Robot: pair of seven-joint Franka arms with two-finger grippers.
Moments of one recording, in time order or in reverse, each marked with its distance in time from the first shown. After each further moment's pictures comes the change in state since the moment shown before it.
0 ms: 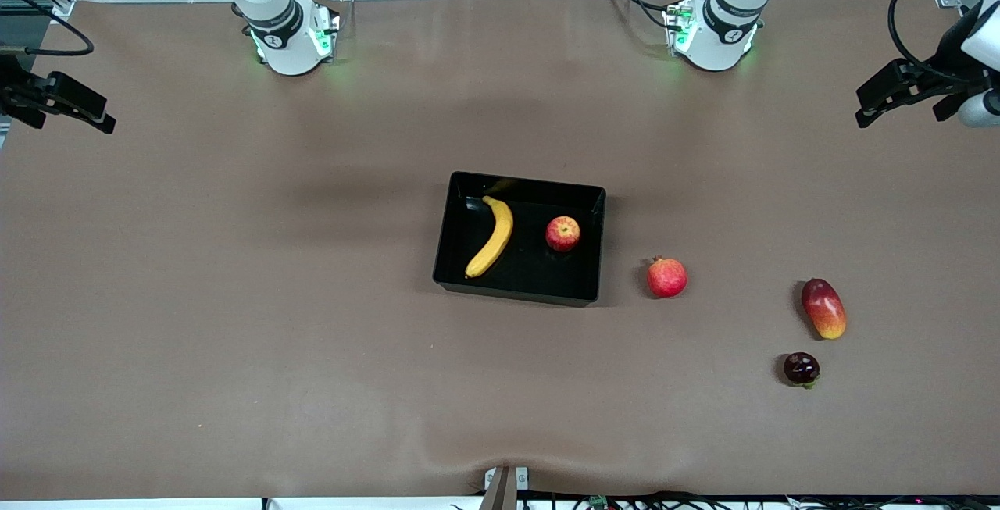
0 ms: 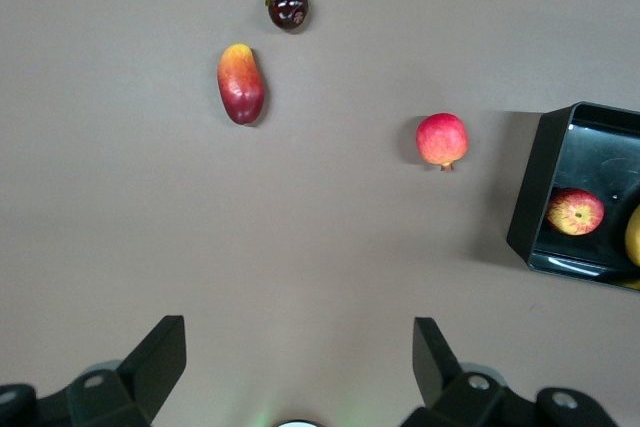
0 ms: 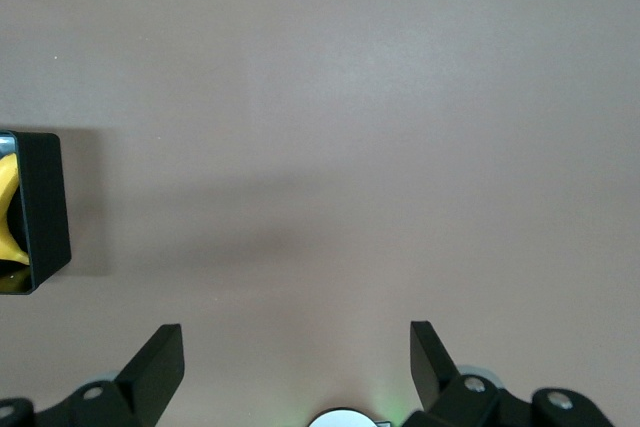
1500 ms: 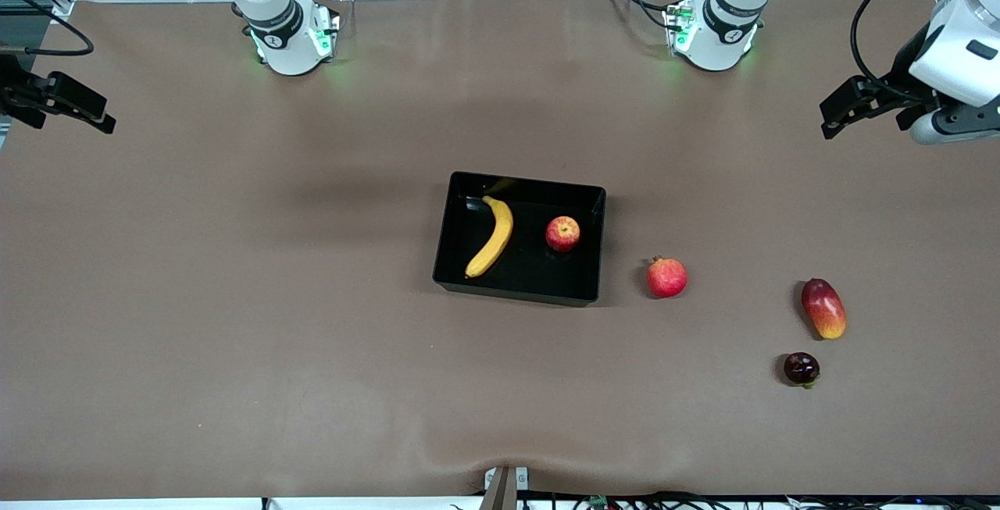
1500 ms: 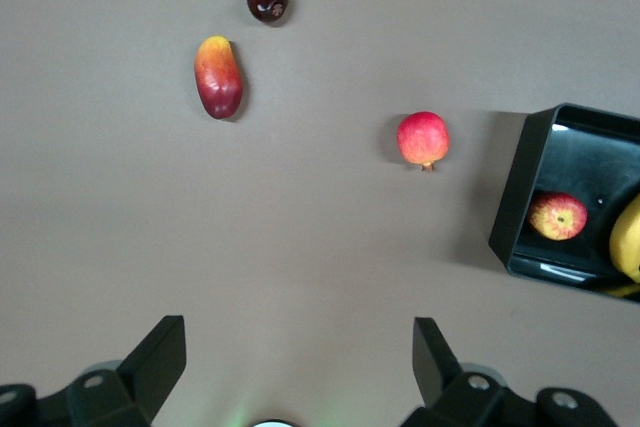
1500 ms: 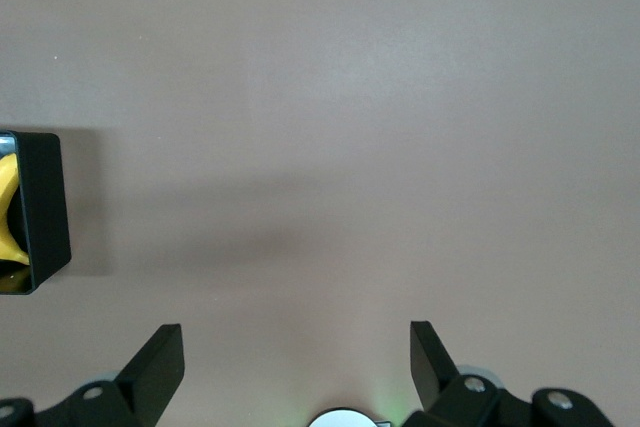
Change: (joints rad) left arm -0.040 0.018 -0.030 -0.017 0.001 0.021 -0.073; right arm 0.000 0.000 0.000 0.000 0.000 0.000 0.000
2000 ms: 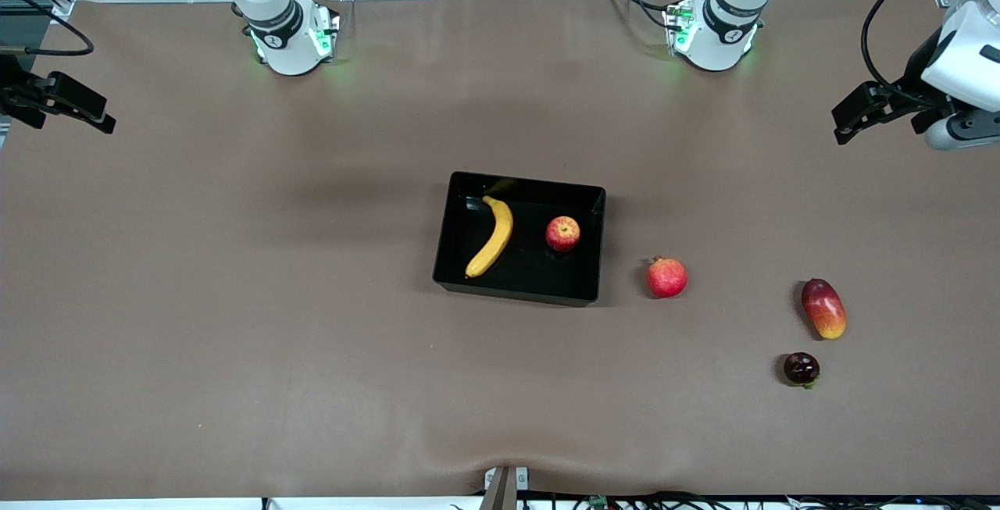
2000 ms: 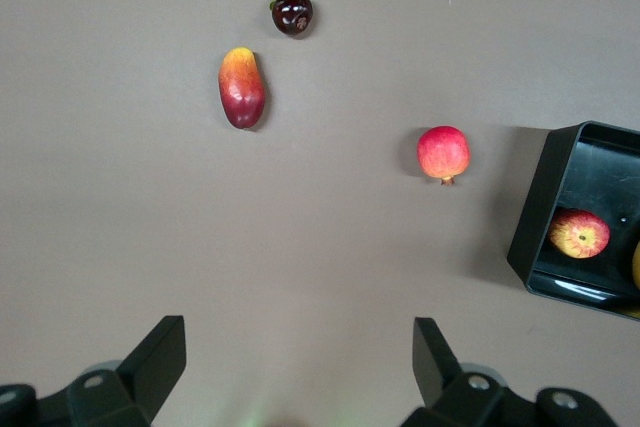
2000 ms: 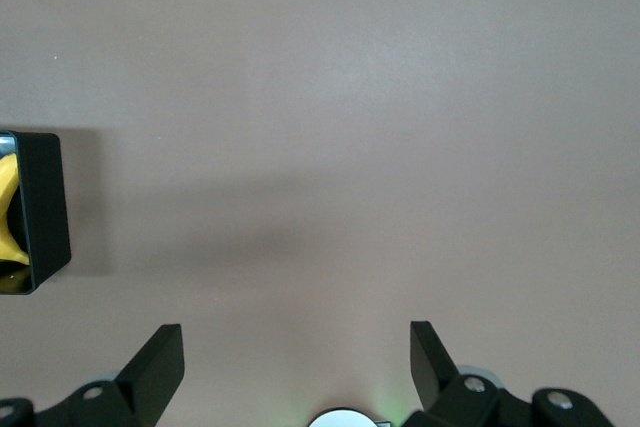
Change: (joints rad) left arm 0.001 0.026 0.005 0.033 0.043 -0.002 -0.026; right arm 0.000 0.000 0.000 0.000 0.000 0.000 0.000
